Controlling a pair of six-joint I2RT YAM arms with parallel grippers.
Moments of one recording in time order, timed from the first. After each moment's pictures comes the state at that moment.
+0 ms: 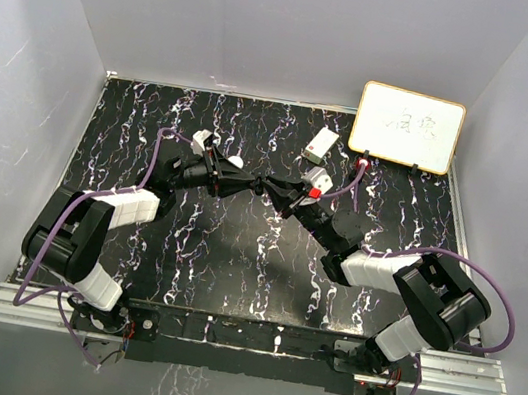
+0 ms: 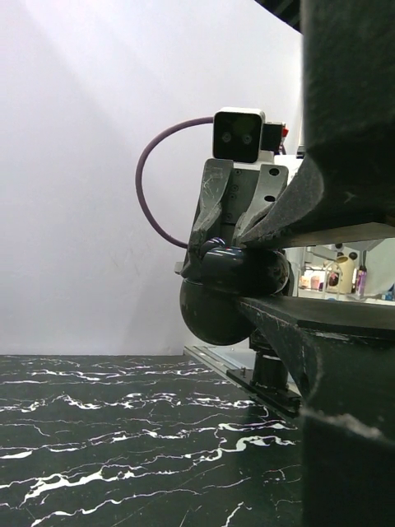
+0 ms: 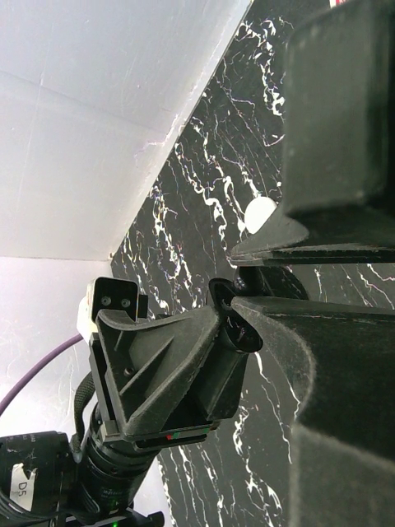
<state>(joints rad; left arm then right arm) -0.32 1.54 0.65 0.78 0.86 -1.57 0.69 1.53 0.51 1.31 -0.22 0.00</state>
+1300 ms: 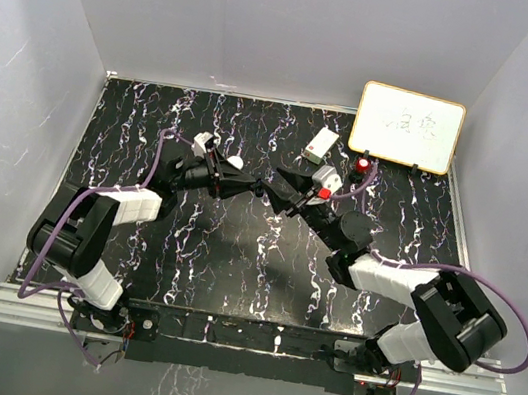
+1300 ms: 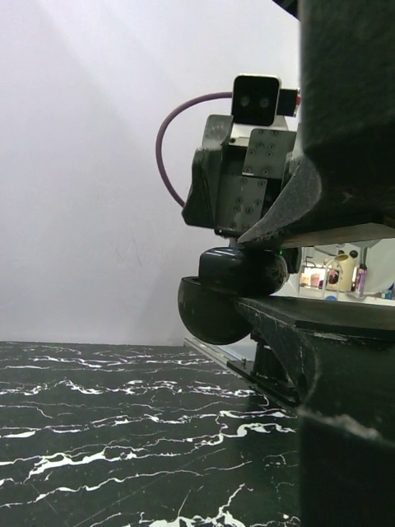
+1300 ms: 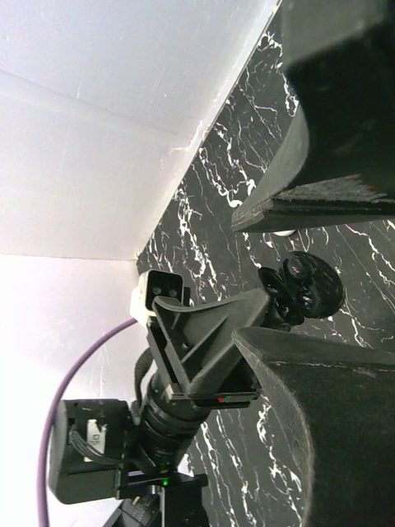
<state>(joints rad) -0.32 1.58 0.65 0.80 0.85 -1.55 0.69 1.42 0.51 1.26 -0.22 0.01</state>
